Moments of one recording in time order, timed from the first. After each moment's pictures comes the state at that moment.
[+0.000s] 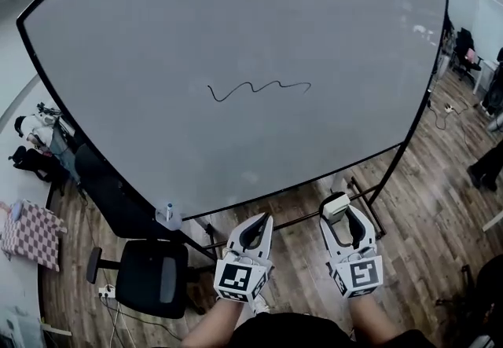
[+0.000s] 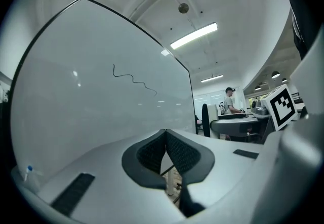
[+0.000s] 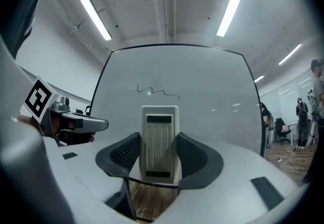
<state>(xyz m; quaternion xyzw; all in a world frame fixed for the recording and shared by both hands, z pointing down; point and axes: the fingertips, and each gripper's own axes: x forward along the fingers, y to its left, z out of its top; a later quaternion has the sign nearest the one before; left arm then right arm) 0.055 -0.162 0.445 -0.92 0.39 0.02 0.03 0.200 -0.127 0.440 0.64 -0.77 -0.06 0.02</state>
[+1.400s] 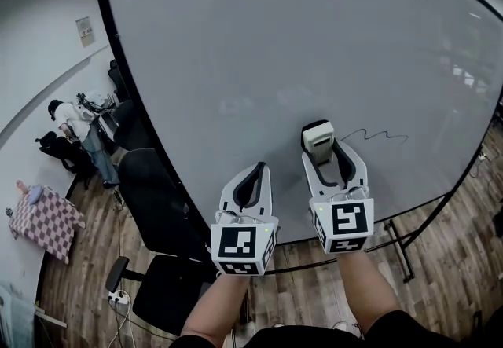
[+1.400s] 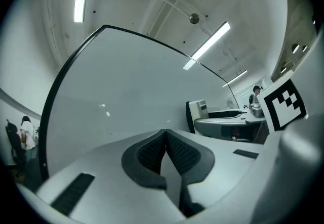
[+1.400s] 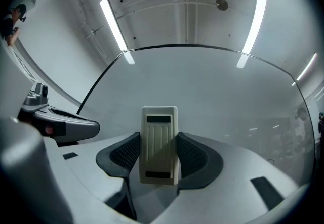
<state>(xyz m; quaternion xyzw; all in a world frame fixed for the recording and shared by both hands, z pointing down) -0.158 -0.322 0.261 -0.83 0.54 0.07 0.13 -0.046 -0.344 0.241 0.59 -0.79 -0.18 -0.03</state>
